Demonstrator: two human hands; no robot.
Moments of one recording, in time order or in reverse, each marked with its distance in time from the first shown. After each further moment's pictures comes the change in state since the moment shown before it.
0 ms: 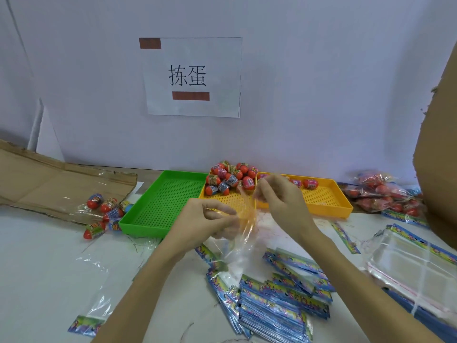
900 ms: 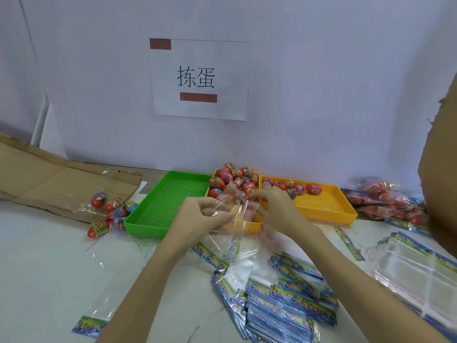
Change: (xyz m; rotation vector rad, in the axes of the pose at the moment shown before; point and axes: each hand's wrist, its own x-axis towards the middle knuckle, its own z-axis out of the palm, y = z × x) left_hand 0.008 -0.011 -0.014 -0.061 0.121 -0.016; right_hand 0.034 0.038 0.021 -0.609 -0.274 -0.028
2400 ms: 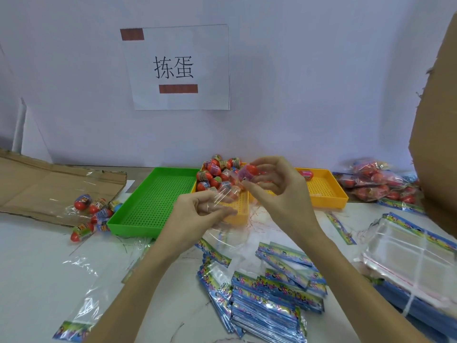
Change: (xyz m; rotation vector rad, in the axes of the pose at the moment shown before) left_hand -0.009 0.008 0.027 -0.109 -0.101 0.153; right_hand -0.058 -0.039 -0.047 0.788 0.407 -0.057
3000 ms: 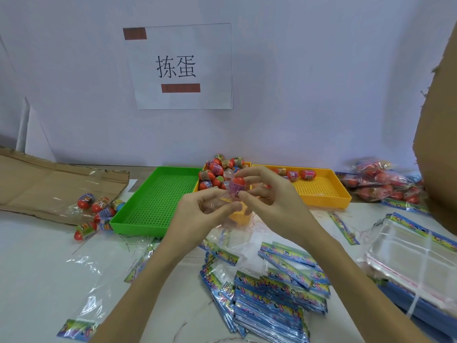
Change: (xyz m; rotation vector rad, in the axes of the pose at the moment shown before) left_hand -0.002 0.000 0.003 0.040 0.002 0.082; right_hand -0.002 -0.001 0.002 -0.027 -0.280 0.106
